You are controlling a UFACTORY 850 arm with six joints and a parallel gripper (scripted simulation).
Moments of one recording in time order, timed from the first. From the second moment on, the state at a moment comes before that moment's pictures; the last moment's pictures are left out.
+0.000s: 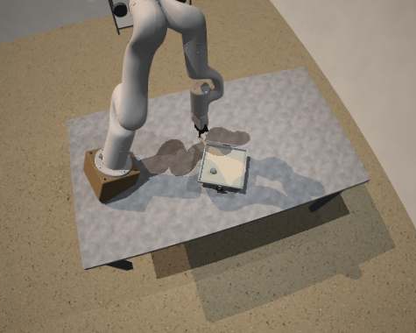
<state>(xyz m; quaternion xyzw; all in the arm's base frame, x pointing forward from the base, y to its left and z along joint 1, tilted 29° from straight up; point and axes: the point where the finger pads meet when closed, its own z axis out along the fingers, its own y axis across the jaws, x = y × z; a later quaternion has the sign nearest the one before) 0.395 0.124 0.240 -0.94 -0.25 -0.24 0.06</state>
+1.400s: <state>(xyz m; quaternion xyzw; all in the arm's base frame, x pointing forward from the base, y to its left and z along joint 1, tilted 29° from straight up) 0.396 0.124 0.241 -0.94 -0.25 -0.24 0.06</state>
